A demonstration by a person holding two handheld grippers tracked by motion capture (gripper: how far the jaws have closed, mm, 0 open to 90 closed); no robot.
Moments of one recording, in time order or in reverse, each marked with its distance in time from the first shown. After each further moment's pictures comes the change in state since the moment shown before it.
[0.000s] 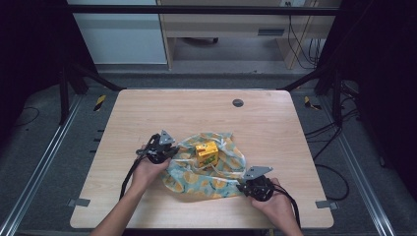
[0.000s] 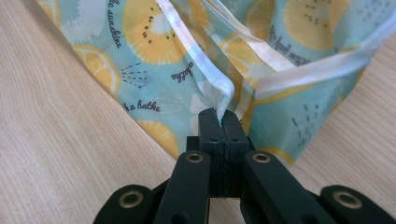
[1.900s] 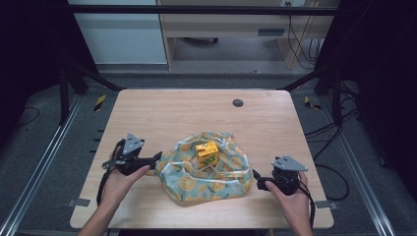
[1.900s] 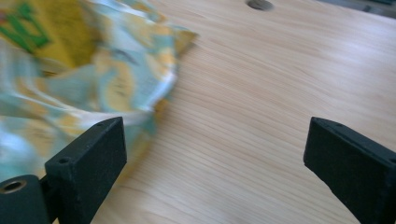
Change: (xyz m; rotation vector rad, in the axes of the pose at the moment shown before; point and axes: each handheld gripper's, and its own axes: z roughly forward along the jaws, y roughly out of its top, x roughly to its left) left arm 0.013 -0.034 -0.090 -0.181 0.139 -0.119; right arm -0.043 -0.016 -0.045 -0.282 -0.366 0.212
